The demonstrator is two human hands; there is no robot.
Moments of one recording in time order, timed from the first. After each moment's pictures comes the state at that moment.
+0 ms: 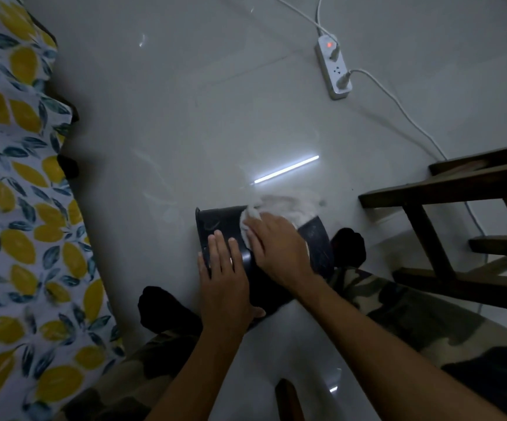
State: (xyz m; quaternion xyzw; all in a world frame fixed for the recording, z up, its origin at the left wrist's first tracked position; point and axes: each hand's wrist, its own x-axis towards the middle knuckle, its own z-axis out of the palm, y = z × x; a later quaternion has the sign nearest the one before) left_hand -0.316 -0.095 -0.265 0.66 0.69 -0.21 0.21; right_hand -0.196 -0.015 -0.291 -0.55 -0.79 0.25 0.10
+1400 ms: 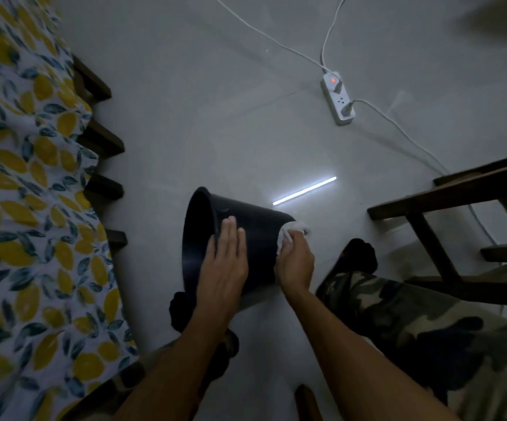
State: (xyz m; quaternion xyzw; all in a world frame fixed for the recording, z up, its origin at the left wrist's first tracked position) left_hand -0.361 -0.074 -0.199 0.74 0.63 -0.20 0.09; right_hand -0.226 -0.045 -0.284 -0.79 -0.39 0.42 0.21
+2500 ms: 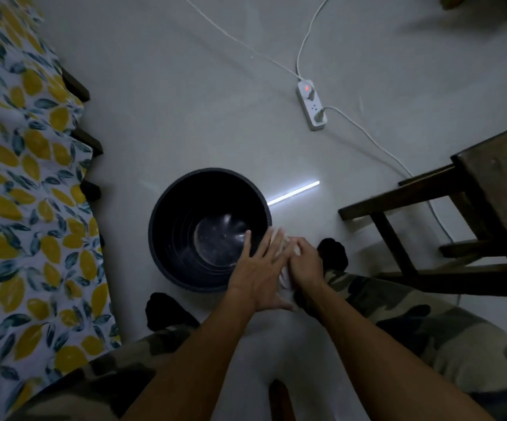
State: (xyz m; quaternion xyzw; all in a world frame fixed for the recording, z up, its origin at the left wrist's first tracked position) left_hand -0.262 -0.064 -0.226 0.85 0.48 -0.16 0.16; right_hand -0.127 -0.048 -0.257 -0.74 -0.38 0.51 0.21
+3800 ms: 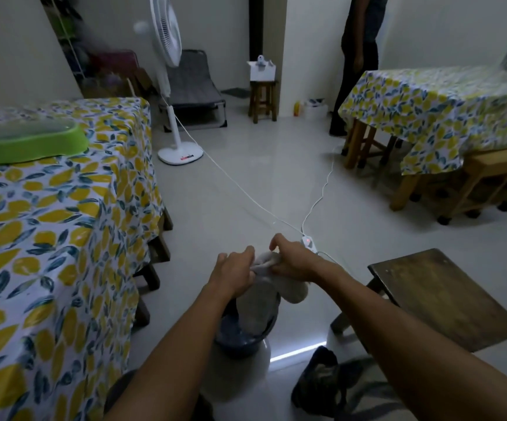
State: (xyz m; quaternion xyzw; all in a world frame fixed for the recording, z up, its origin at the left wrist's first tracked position) left_hand -0.321 -0.117 0.106 0.72 0.68 0.08 0.11; right_hand -0.150 -0.050 0.117 -0.49 -0.83 0.26 0.04
